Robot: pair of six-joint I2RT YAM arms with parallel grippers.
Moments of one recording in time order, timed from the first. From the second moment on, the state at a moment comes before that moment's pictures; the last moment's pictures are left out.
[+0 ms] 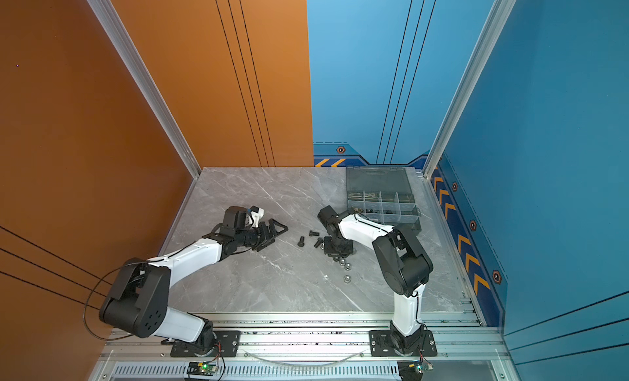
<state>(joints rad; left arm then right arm) -0.30 1.48 0.74 0.01 0.58 -0.83 0.58 1.88 1.23 -0.83 0.00 0.58</state>
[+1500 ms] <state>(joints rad) -0.30 1.47 0.74 0.01 0.58 -0.83 -0.19 1.95 1.62 -0.83 -0.10 0.44</state>
